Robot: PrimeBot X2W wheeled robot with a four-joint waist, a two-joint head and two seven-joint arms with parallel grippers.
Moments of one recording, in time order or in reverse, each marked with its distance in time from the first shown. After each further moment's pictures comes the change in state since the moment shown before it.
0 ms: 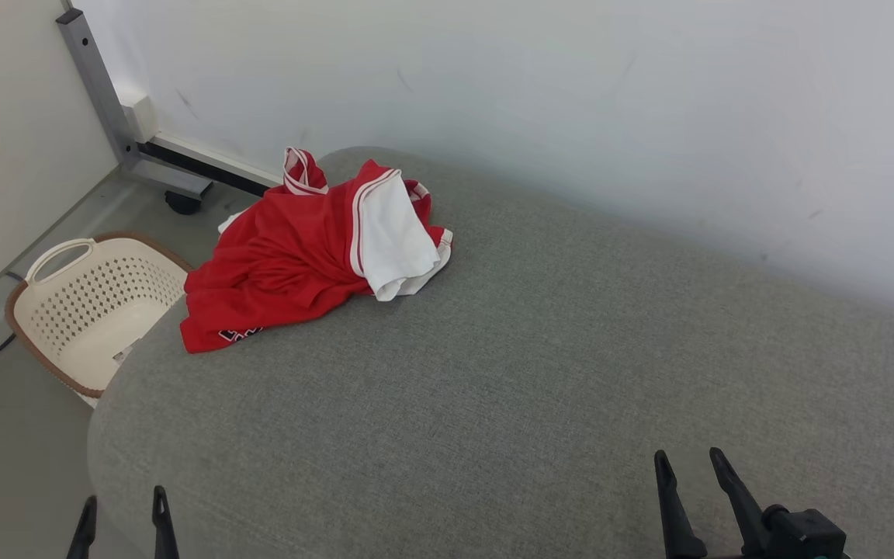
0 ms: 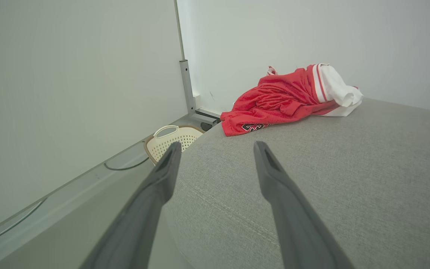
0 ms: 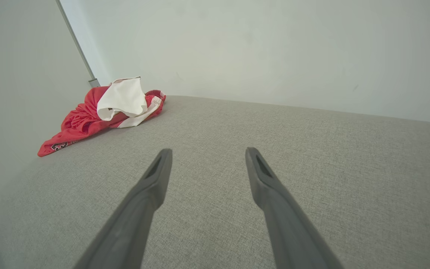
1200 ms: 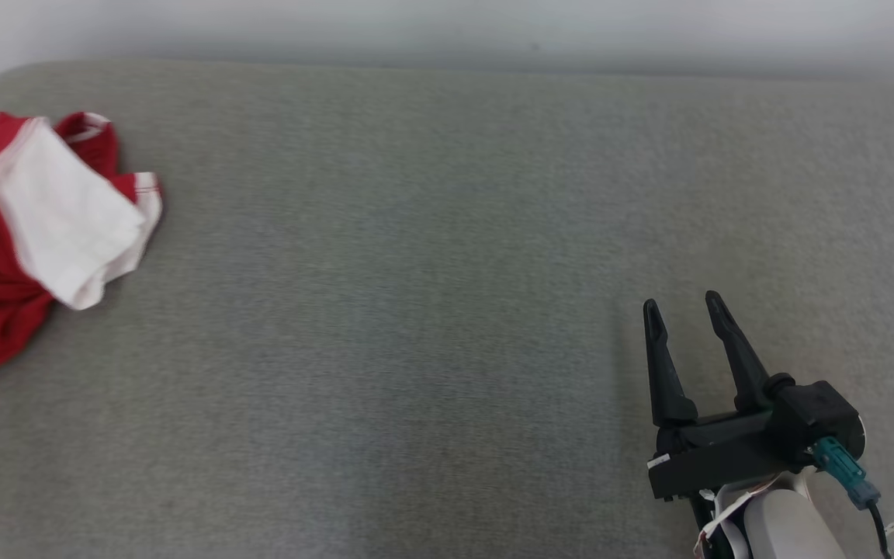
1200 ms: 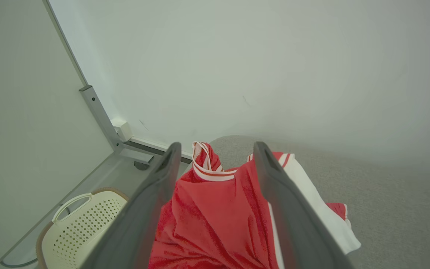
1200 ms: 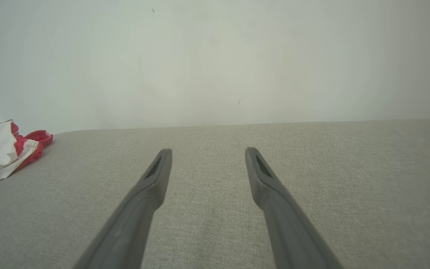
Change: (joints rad) left arm -0.853 0.385 0.048 0.517 -0.254 -0.081 0.268; right arm -0.233 -0.001 0.016 -0.089 -0.049 0.000 0.000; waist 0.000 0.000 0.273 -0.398
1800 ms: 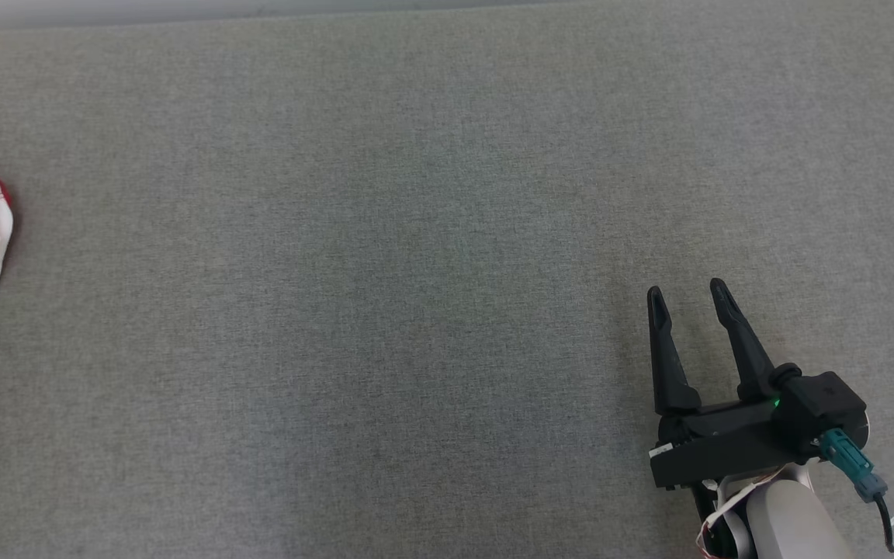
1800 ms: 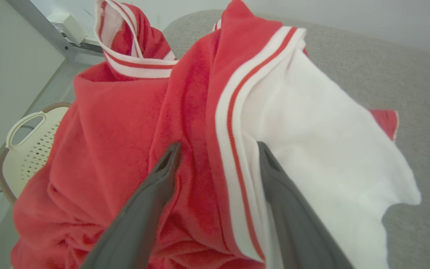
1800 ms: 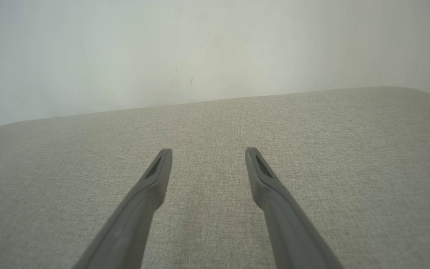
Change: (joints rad) left arm -0.136 0.119 -0.128 0.355 -0.116 -0.004 0.186; right arm -0.019 -0.001 -0.004 -0.016 0.011 0.000 0.000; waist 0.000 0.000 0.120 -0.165
